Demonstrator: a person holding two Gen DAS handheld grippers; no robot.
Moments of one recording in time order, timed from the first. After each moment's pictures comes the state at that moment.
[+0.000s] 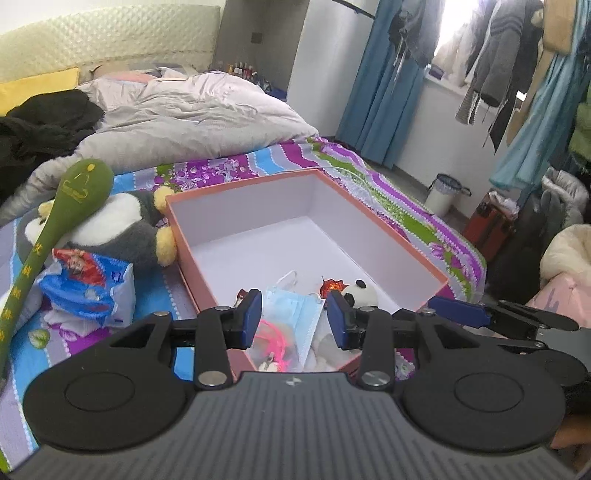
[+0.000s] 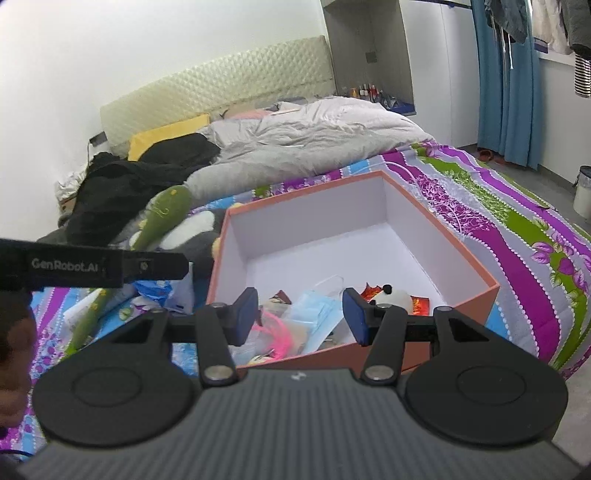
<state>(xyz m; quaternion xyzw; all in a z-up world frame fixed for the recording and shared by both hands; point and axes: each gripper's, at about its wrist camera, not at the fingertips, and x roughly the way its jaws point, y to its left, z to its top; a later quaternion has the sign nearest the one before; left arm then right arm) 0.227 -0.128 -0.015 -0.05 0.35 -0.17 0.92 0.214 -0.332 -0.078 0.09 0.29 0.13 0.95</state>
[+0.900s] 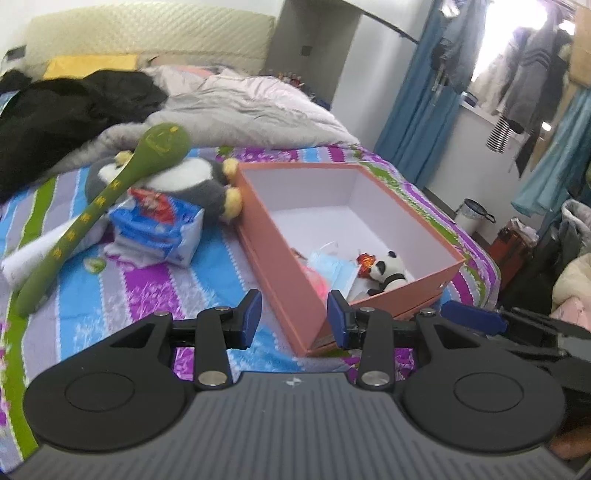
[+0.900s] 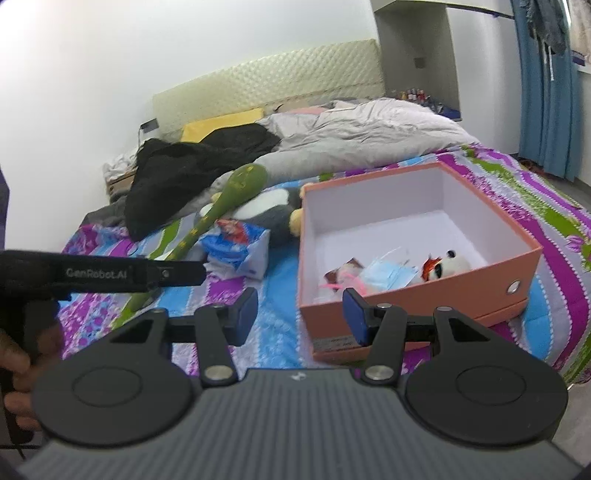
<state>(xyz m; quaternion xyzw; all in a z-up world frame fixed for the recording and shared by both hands) 0.118 -0.061 -0.031 -0.09 0.34 -0.10 0.93 0.137 -0.281 -0.080 0.07 0.28 0.20 0.94</state>
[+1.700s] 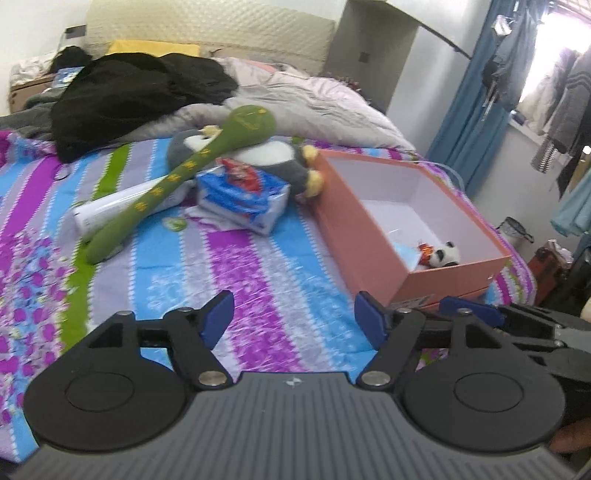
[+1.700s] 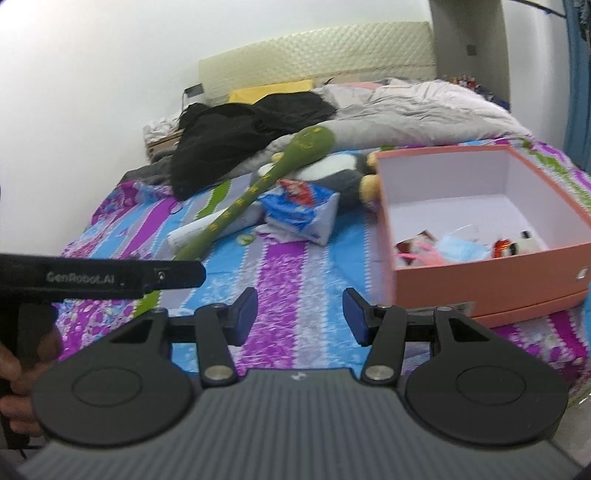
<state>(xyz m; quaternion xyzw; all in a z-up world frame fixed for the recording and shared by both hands) 0.055 0.010 -0.055 -0.11 0.35 -0.02 0.93 0.123 -0.206 -0.099 0.04 0.31 0.27 0.91</state>
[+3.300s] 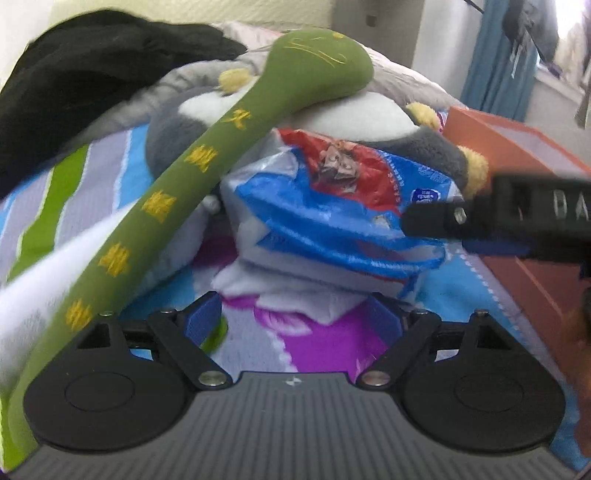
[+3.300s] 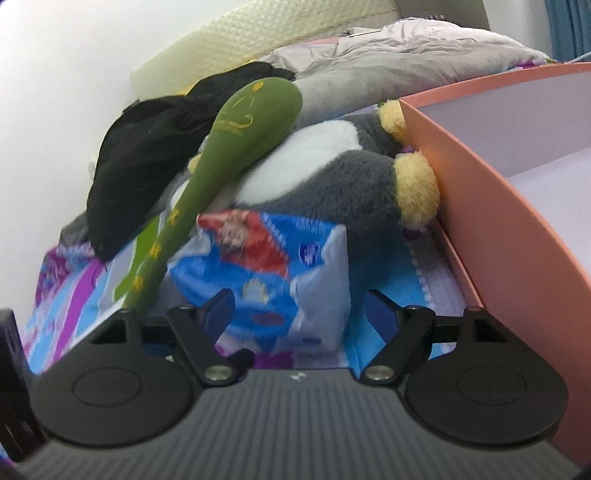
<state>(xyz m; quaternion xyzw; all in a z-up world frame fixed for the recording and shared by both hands) 0.340 0.103 -0.220 -0.02 0.37 -0.03 0.93 0.393 -0.089 -0.206 0.15 0.34 0.21 0.91</state>
